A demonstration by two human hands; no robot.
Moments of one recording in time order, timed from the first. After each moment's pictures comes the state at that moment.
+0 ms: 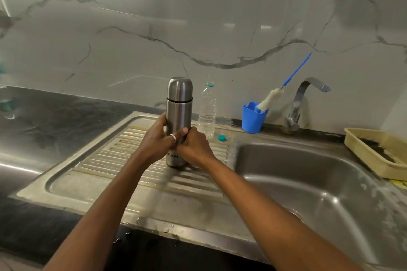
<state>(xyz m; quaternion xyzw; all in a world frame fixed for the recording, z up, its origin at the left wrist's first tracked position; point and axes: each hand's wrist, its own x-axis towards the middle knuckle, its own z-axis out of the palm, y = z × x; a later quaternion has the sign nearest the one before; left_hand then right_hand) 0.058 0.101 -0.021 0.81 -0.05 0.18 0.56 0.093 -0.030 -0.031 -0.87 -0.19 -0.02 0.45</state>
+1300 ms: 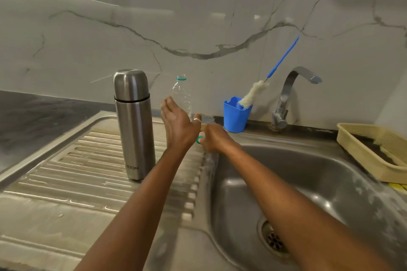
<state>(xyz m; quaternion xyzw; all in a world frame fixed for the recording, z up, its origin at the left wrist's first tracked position) 0.172 -0.032 -0.027 0.84 0.08 0.32 0.44 0.218 -0.136 -0.046 -0.97 -0.16 0.00 0.20</state>
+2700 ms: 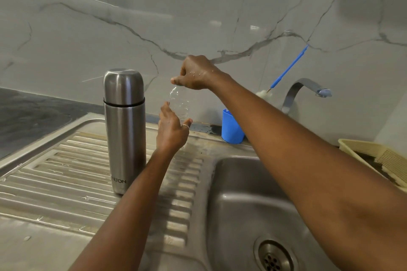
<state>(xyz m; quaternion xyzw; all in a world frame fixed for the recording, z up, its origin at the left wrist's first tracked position) 0.226 -0.005 -0.042 0.82 0.05 0.24 0.51 0.257 -0.084 0.122 -0.95 -0.26 -0.15 0.09</state>
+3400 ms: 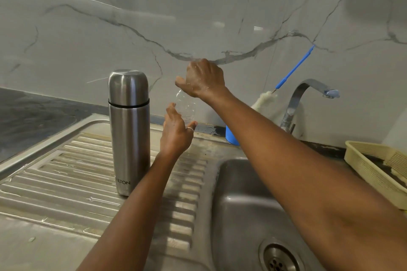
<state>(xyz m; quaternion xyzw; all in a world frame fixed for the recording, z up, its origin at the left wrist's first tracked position) 0.219 -0.007 -0.042 0.83 0.04 0.25 0.49 0.256 -0.076 0.094 -0.92 -0.20 -0.32 0.05</state>
